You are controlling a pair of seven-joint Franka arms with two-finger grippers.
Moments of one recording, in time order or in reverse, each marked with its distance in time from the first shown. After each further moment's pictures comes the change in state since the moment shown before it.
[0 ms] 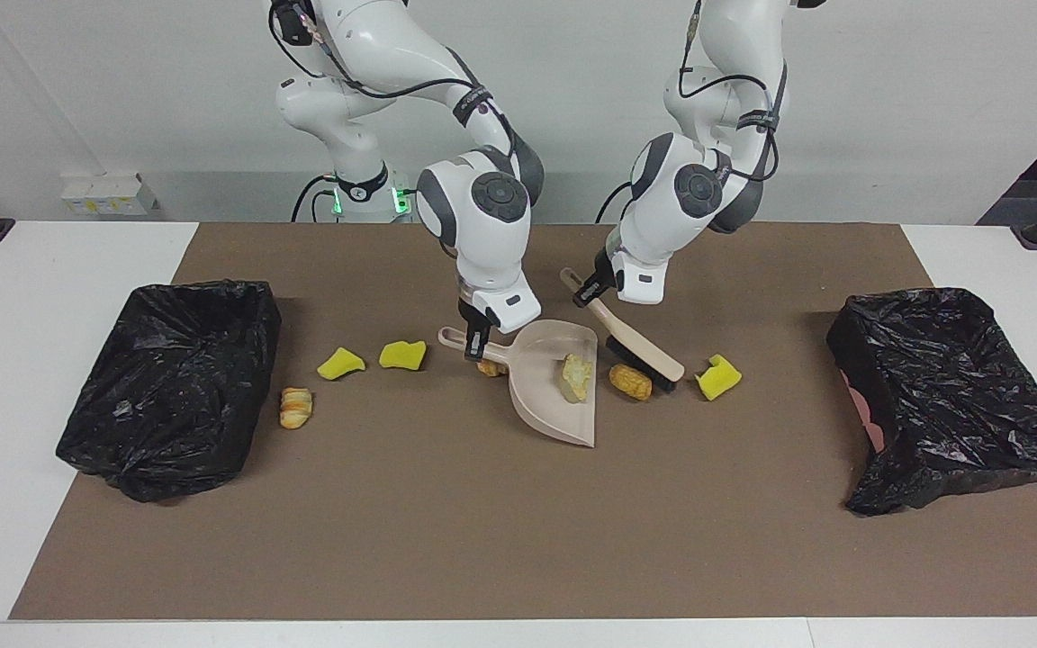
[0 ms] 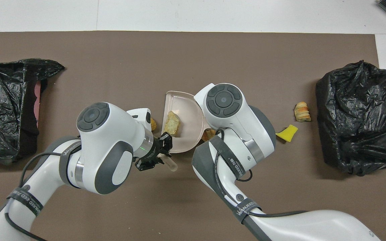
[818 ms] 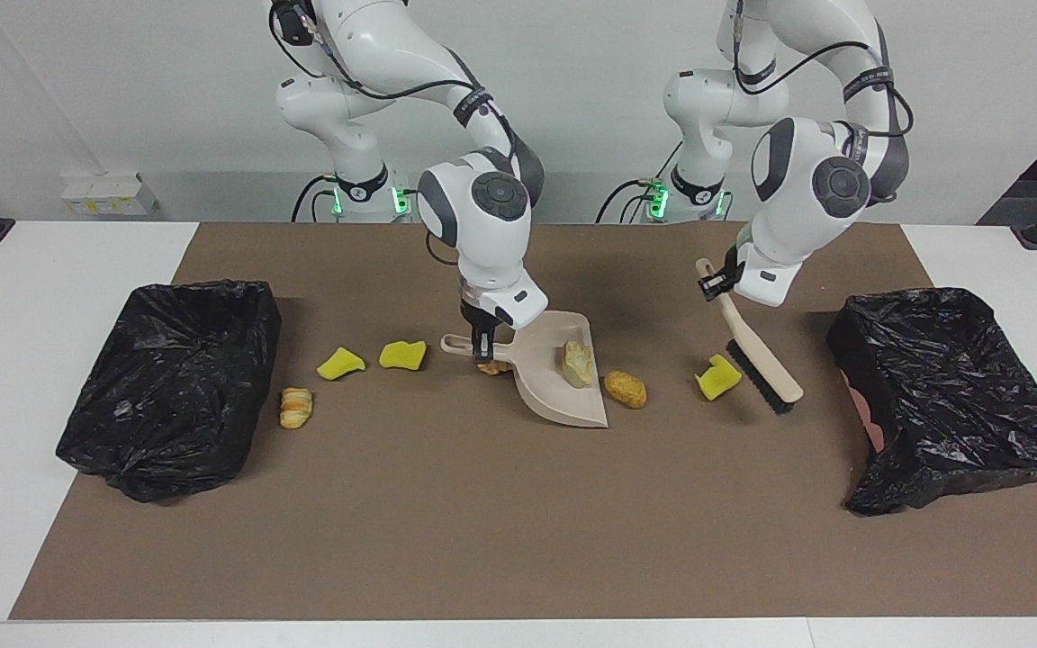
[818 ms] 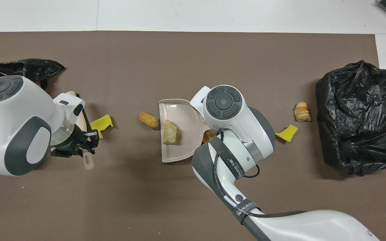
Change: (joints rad) left arm 0.176 -0.082 0.177 0.001 0.353 -0.277 0.615; right arm 0.001 0.000 0.002 -0.011 0.000 0.032 -0.184
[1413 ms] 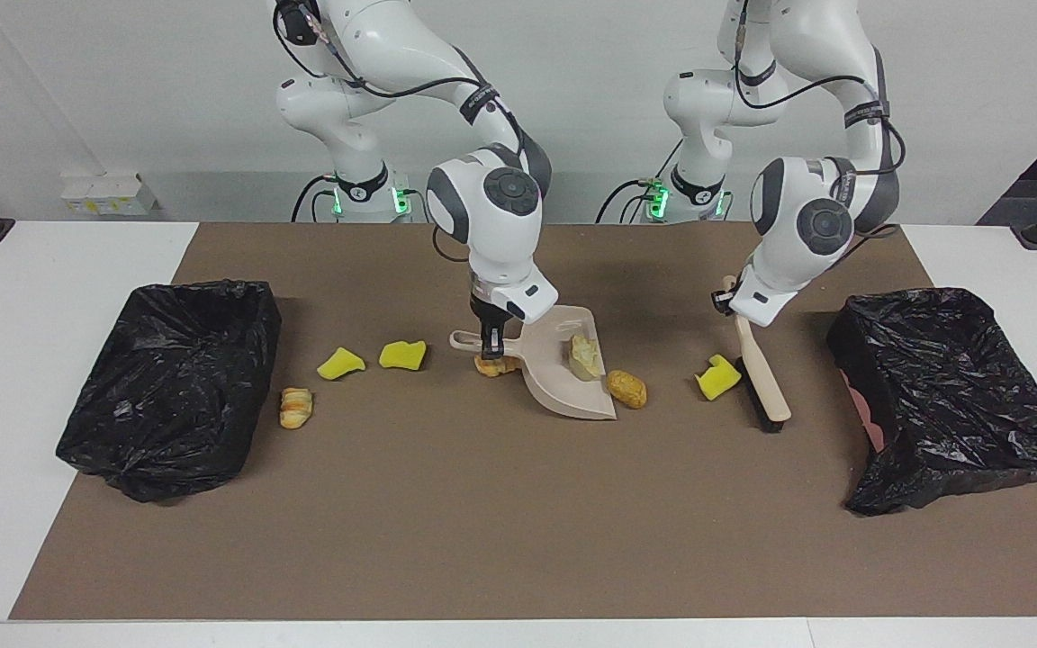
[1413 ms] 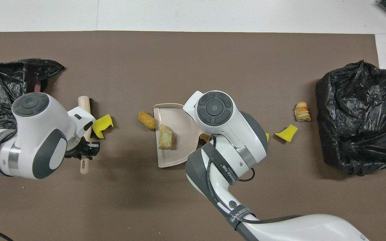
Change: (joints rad) left arm -0.026 0.049 -0.018 -0.129 0.096 0.179 0.166; right arm 0.033 -0.001 0.002 -0.003 0.000 0.006 -0.002
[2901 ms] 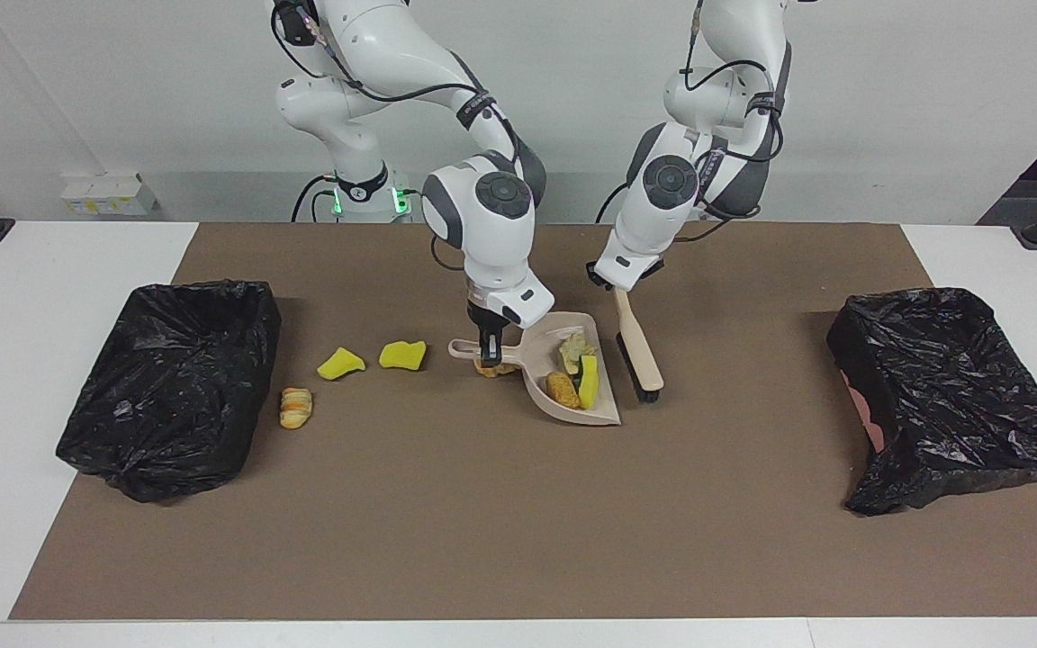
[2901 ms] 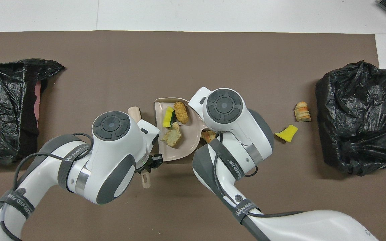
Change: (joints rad) left arm -0.118 -0.014 -0.222 0.065 -0.156 -0.028 -0.402; right arm -0.037 -0.003 -0.003 -0.019 0.001 0.062 -0.014
